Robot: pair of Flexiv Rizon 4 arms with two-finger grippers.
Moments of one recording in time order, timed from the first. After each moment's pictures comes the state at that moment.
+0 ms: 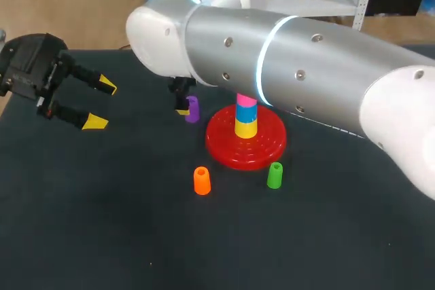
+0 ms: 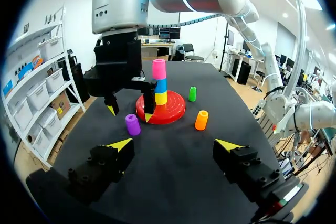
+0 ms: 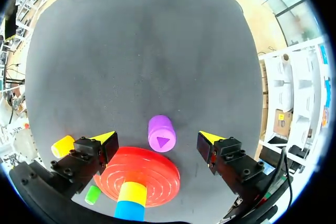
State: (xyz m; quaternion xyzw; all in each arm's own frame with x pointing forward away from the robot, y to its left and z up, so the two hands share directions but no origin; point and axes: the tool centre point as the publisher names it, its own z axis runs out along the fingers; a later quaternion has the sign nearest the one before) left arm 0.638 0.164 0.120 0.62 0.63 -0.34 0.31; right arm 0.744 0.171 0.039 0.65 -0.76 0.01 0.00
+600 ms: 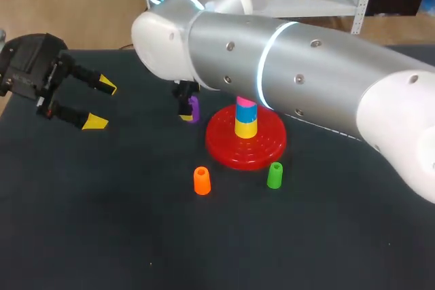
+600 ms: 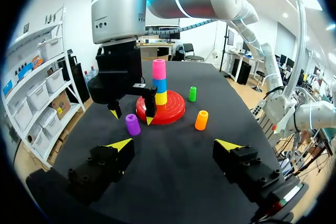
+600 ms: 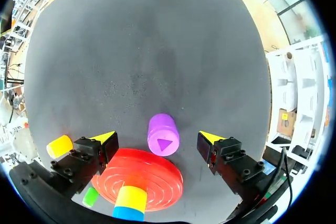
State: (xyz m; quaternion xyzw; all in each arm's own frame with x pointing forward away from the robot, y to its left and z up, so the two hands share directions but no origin) left arm 0.638 0.164 0.120 0.62 0.63 -0.34 0.31; right arm 0.742 0.167 0.022 0.65 -0.76 0.00 0.01
